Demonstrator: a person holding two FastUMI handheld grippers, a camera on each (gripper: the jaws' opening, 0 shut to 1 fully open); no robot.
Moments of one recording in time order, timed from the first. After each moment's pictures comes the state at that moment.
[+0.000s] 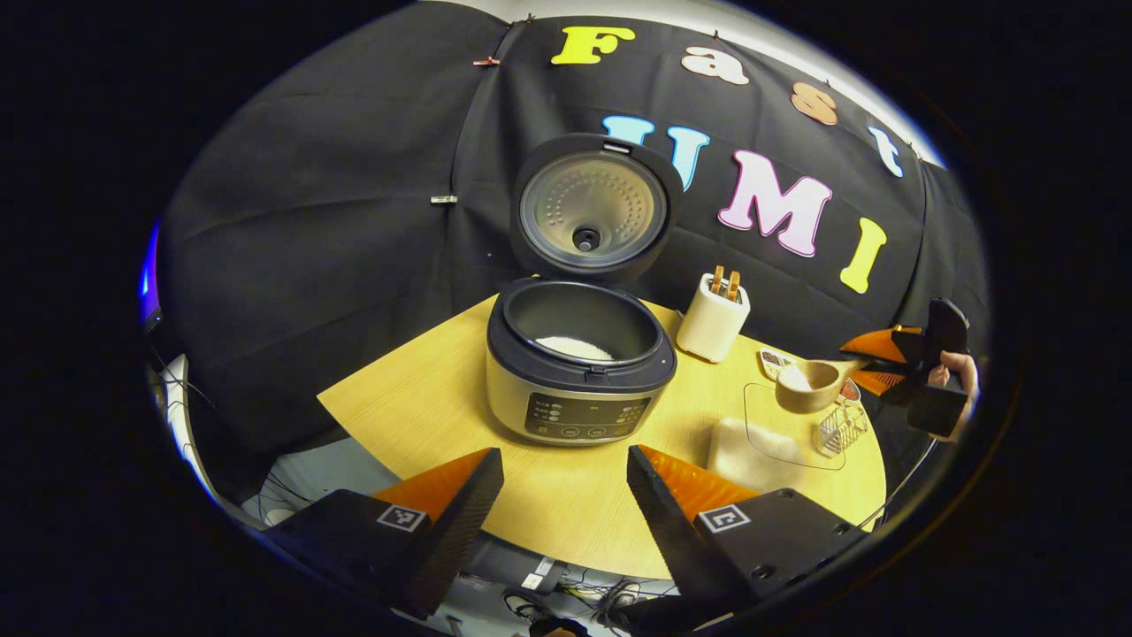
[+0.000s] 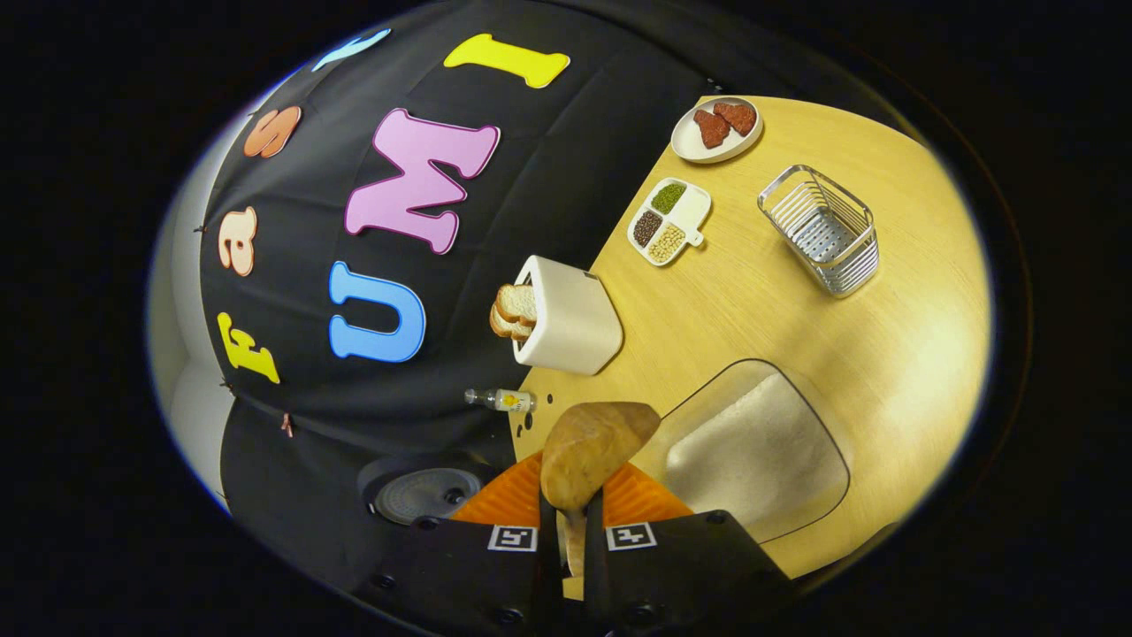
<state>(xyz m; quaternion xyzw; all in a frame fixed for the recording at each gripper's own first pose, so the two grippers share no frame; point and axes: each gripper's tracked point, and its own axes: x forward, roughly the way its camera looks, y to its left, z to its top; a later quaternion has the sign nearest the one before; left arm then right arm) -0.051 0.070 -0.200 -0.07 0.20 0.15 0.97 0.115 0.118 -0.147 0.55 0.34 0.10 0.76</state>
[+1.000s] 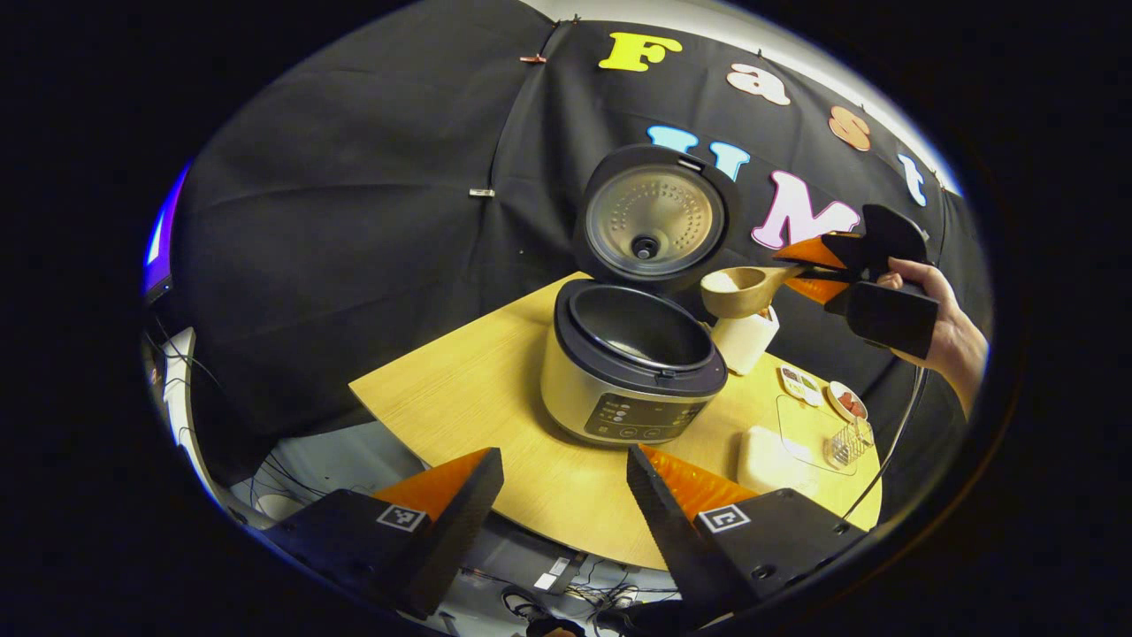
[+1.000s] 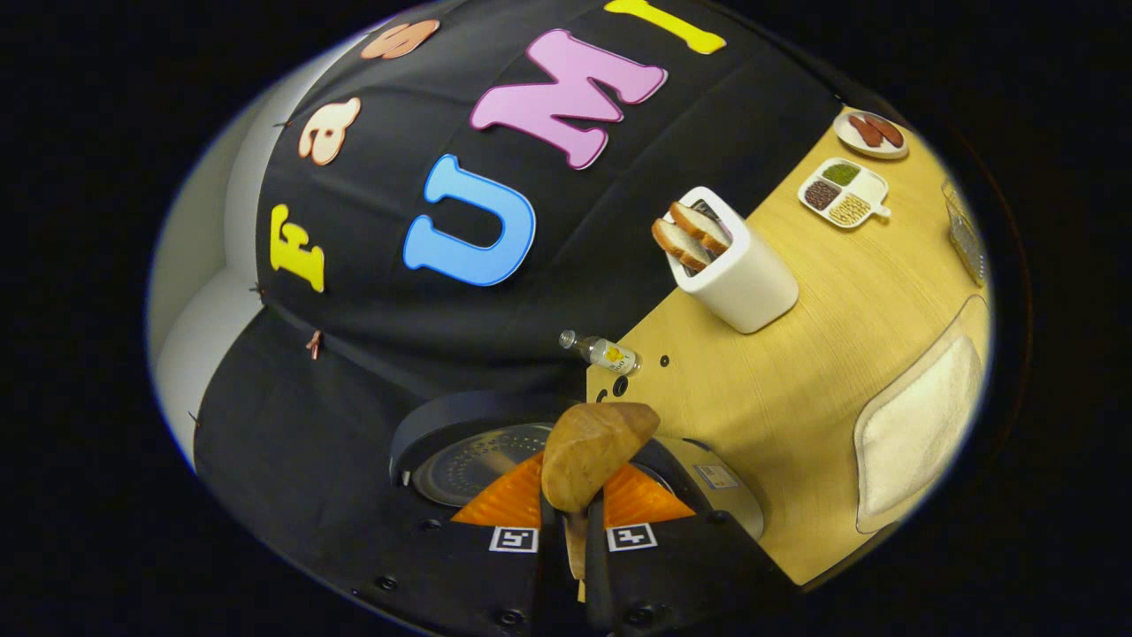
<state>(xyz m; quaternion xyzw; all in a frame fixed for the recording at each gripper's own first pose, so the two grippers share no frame) -0.079 0.133 -0.203 -0.11 0.19 0.18 0.96 0.139 0.351 -0.072 0.43 0.29 0.24 0.82</state>
